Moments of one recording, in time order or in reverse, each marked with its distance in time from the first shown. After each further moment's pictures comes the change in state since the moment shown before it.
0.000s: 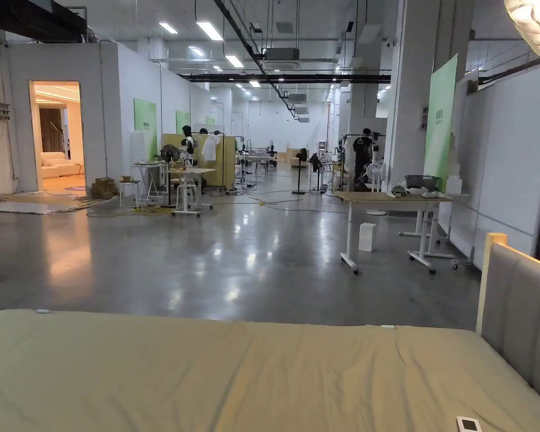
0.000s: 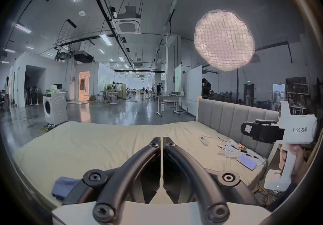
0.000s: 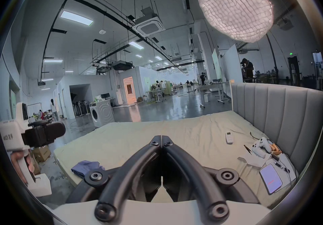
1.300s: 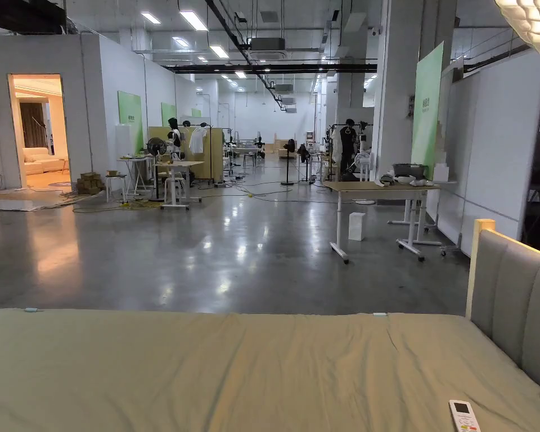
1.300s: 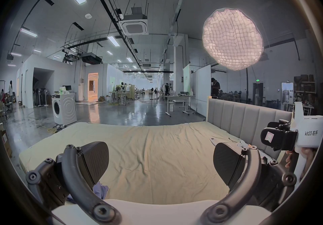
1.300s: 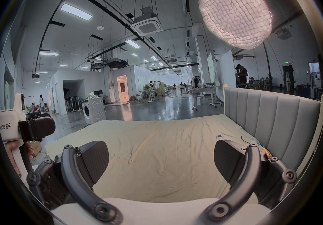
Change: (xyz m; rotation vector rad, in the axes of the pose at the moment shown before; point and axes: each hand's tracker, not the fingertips) left arm -0.012 0.011 -0.009 -0.008 0.088 -0.014; right arm -0.009 0.002 0.007 0.006 -0.071 0.067
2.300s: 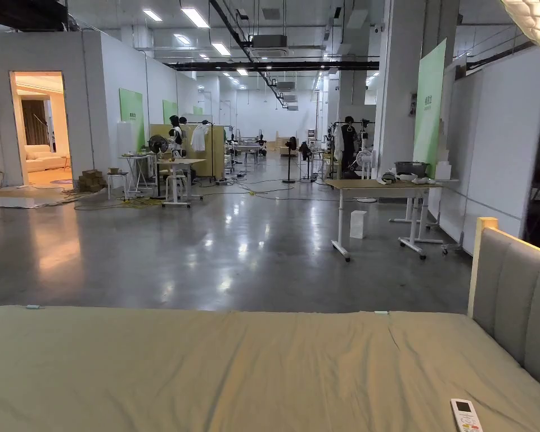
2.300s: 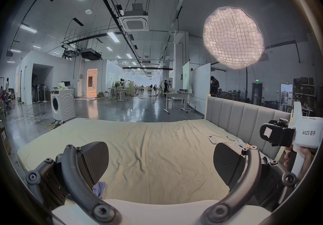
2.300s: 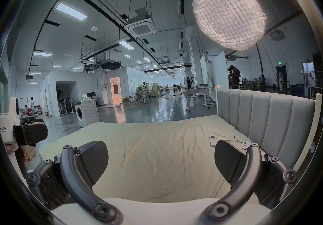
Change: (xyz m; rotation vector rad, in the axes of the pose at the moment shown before) left arm -0.001 -0.002 -0.001 -0.027 -0.013 0.023; right arm 0.004 0.001 0.001 0.026 -0.074 0.000
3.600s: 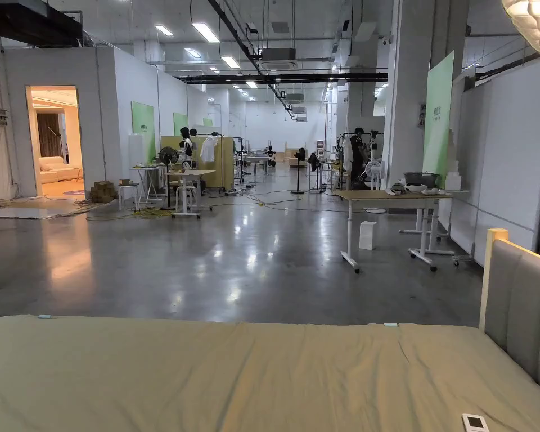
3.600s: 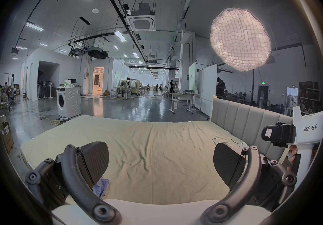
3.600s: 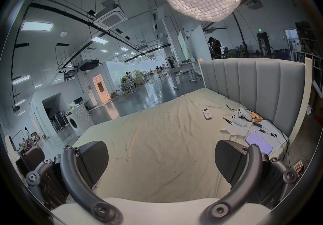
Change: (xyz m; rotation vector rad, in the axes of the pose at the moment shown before) left arm -0.003 0.003 0.004 -0.003 0.058 0.030; right arm -0.008 0.014 -0.008 -0.197 -0.129 -0.256
